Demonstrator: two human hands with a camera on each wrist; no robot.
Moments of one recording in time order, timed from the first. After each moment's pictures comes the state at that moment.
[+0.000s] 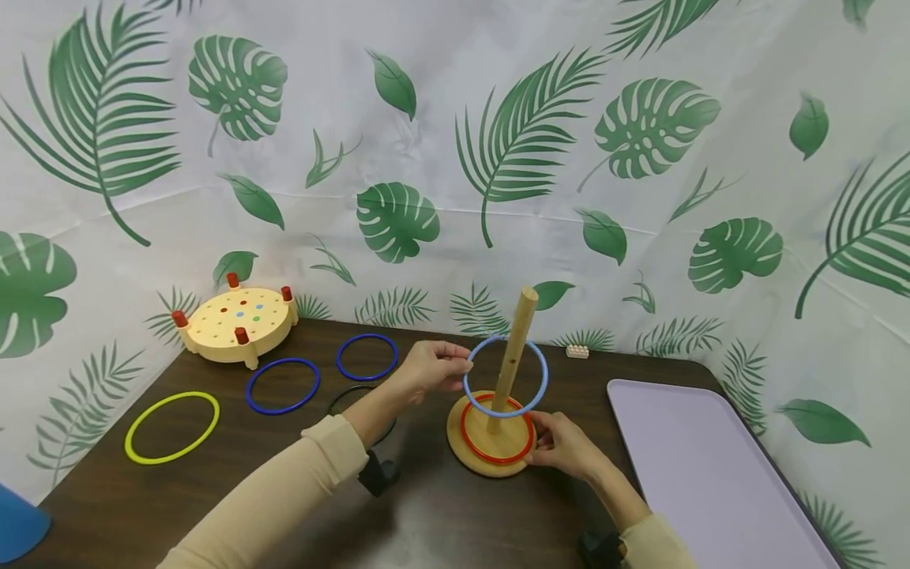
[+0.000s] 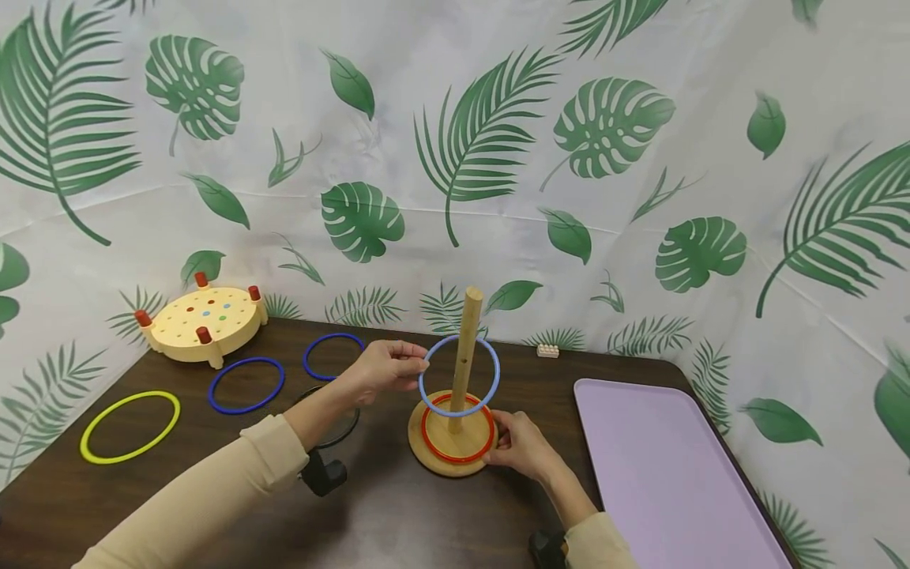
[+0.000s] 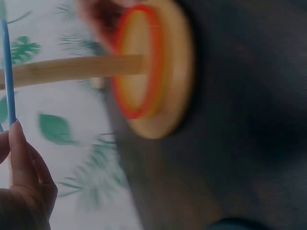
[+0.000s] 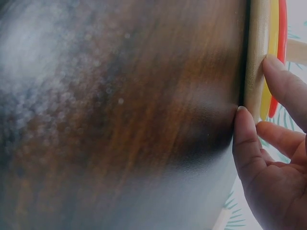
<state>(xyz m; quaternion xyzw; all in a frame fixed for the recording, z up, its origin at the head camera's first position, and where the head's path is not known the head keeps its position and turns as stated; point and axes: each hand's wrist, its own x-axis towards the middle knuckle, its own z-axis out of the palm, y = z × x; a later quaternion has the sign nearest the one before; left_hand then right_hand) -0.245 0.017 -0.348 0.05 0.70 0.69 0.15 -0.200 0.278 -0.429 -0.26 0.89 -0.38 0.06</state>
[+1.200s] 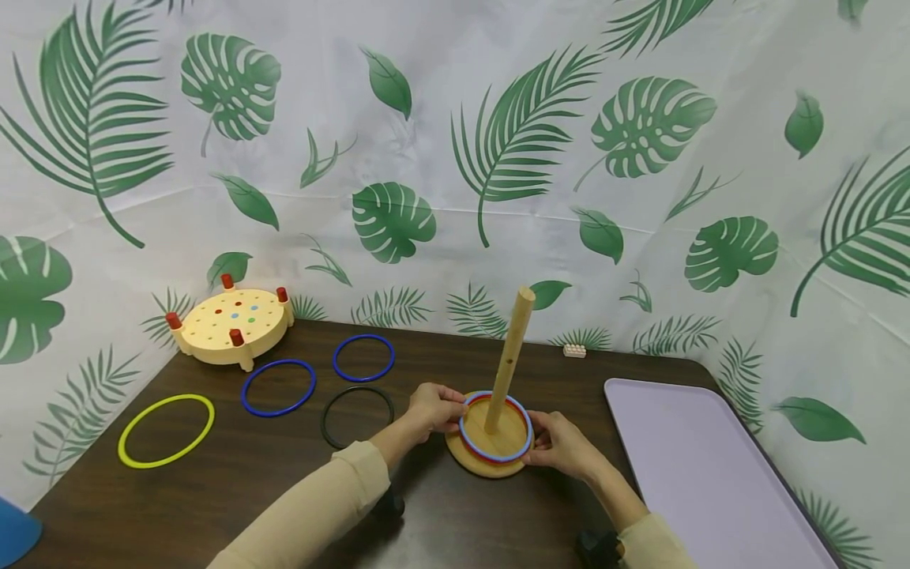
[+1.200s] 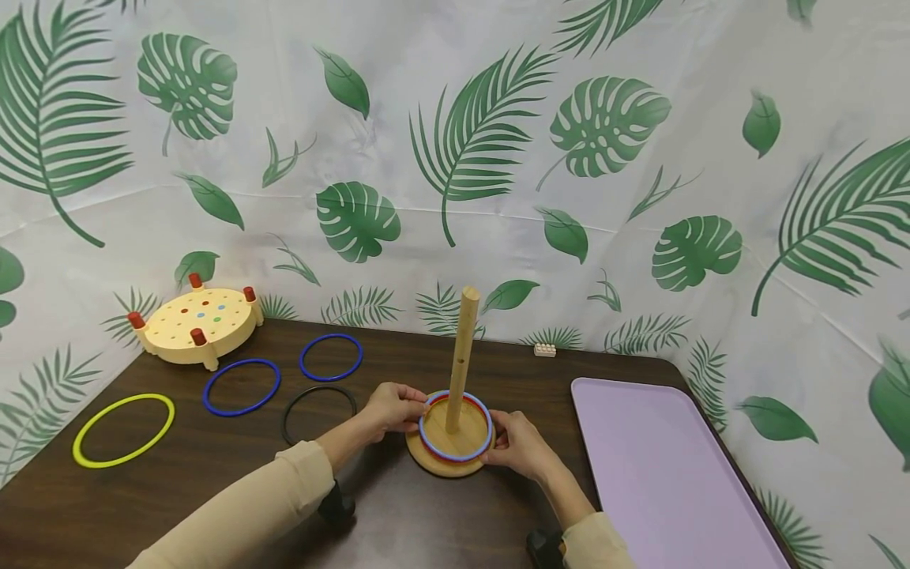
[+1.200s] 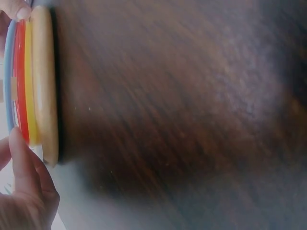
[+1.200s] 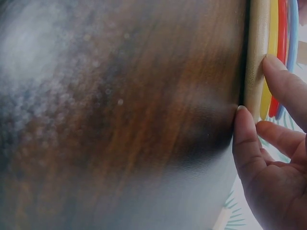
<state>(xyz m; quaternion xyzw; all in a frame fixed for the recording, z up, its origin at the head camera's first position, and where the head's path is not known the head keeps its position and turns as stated) -0.236 0.034 -0.418 -0.02 0.74 0.66 0.16 -0.199 0.278 -0.432 -0.28 0.88 -0.39 0.04</state>
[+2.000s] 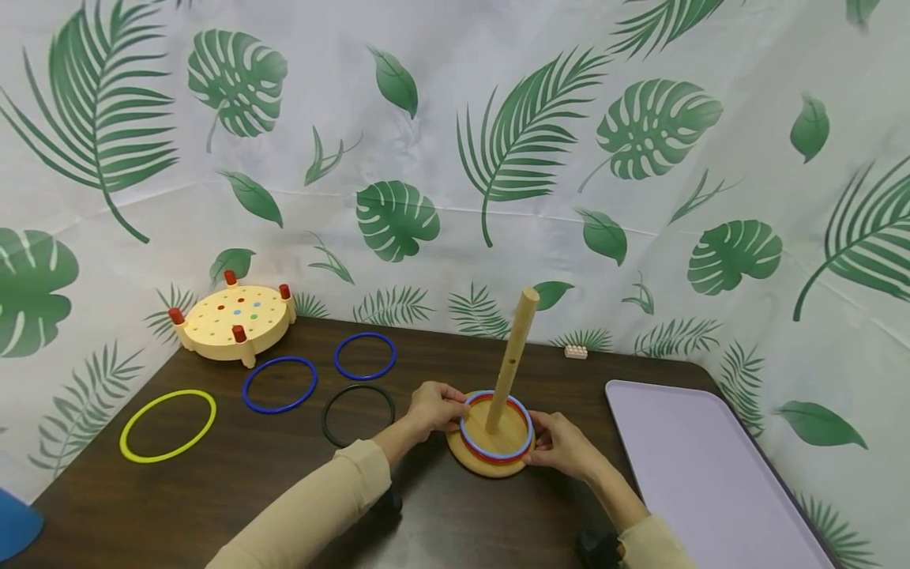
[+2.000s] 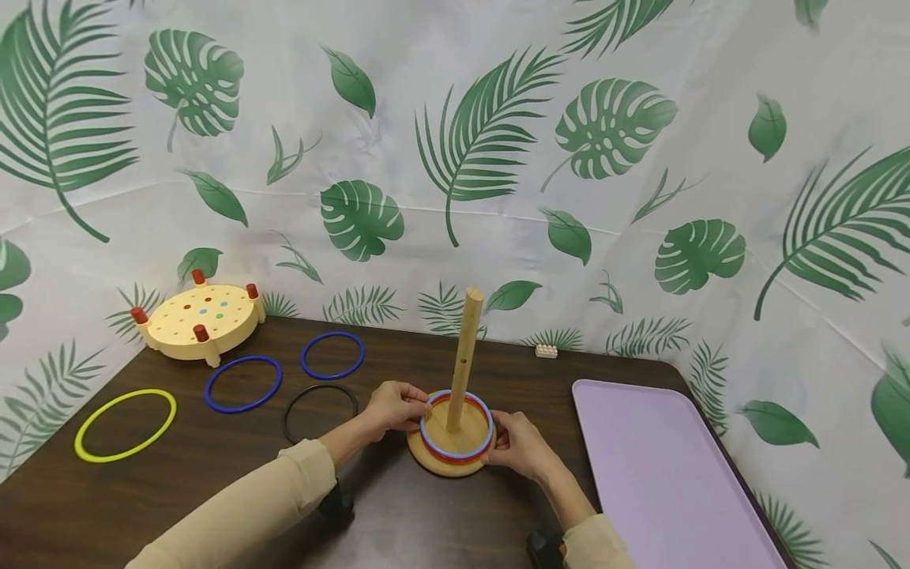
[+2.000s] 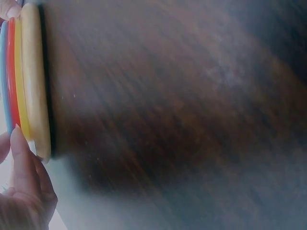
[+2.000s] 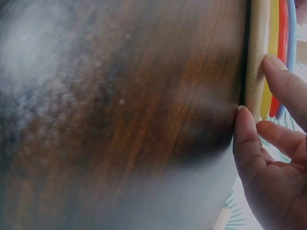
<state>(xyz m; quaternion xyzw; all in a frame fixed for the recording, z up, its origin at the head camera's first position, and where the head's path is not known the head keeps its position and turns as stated) -0.236 0.030 -0.419 0.01 0.76 0.64 0.14 -0.199 0.277 -0.431 -0.28 0.88 -0.38 0.04</state>
